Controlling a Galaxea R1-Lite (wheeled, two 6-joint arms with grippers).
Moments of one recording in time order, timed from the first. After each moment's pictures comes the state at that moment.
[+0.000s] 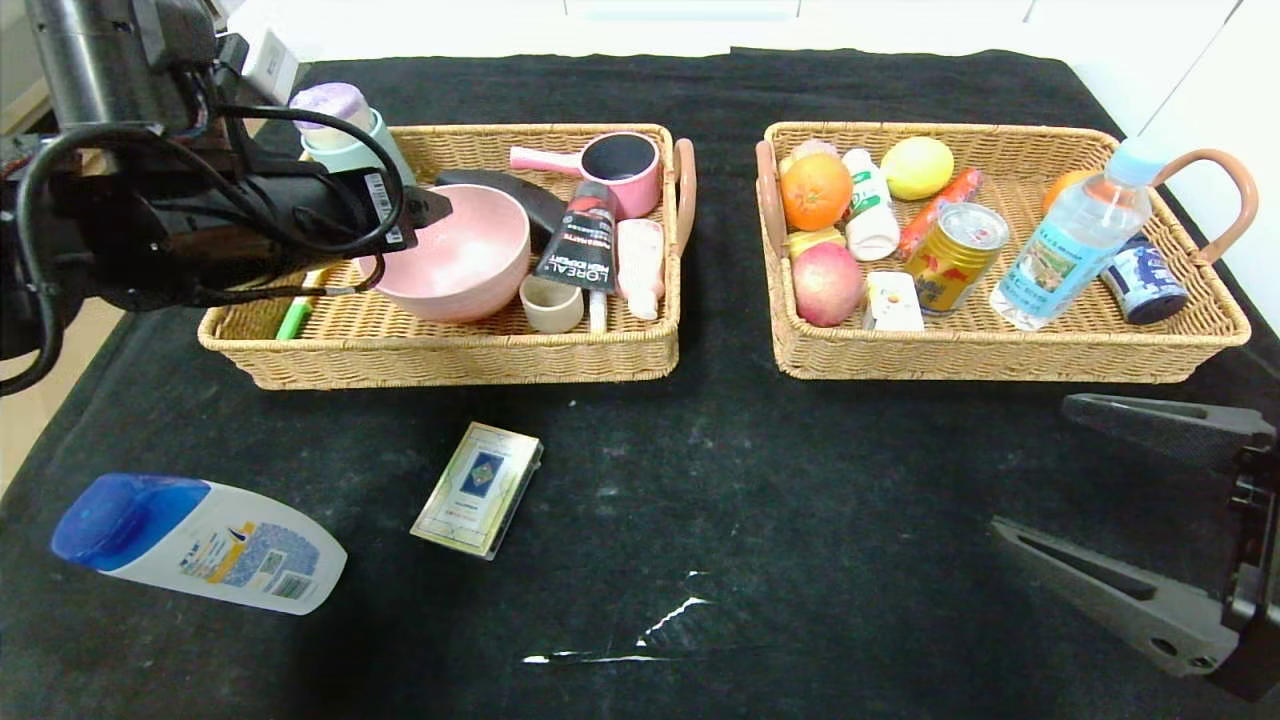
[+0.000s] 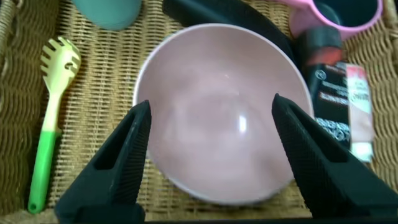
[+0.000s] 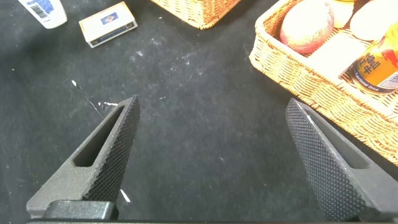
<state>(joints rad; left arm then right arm) -0.23 1.67 -1.41 -0.14 0.19 -0.18 0.55 1.10 -0.56 -0.46 0.19 -0.21</state>
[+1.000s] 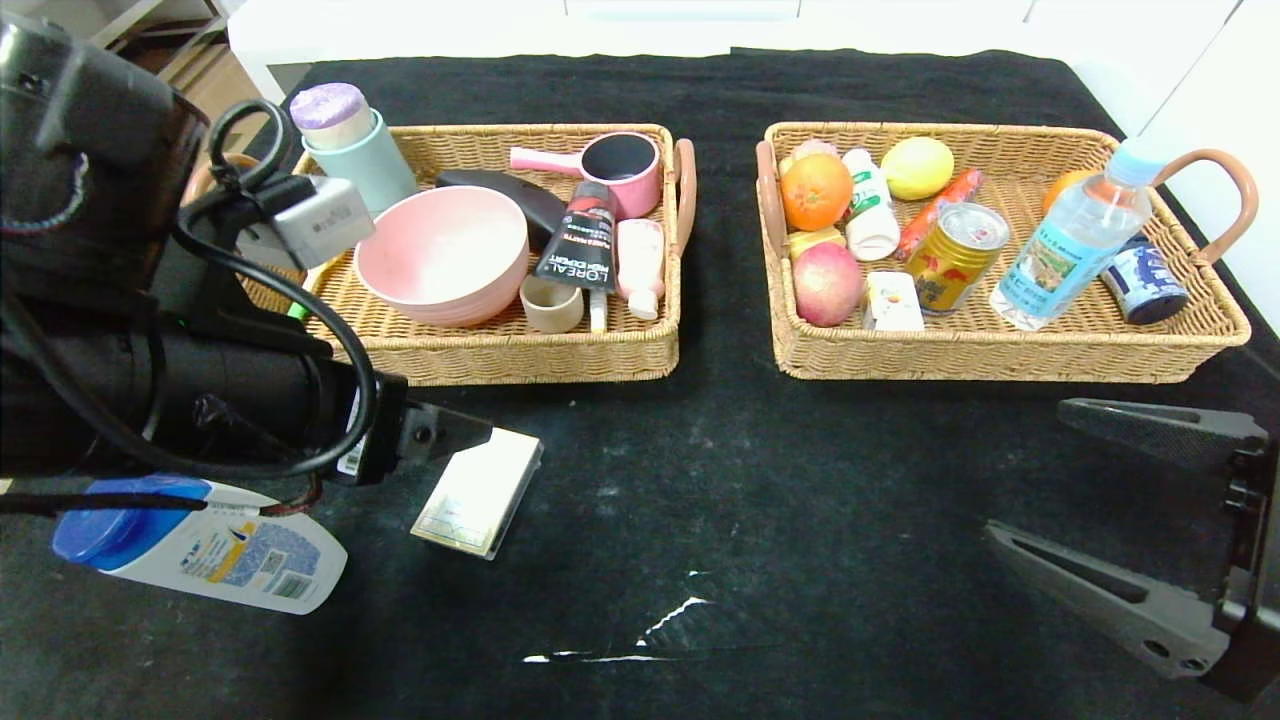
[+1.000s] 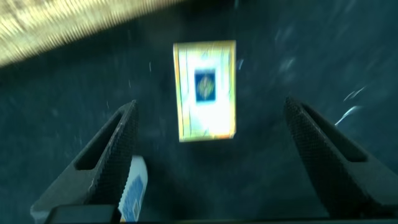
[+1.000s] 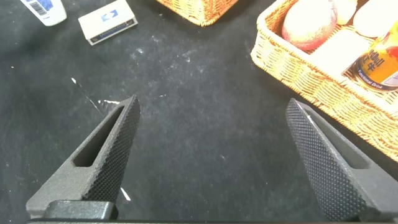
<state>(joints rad) -0.52 1.43 -1.29 0.52 0.21 -0.09 0.55 1.11 -0.56 -0.46 0.19 -0.21</state>
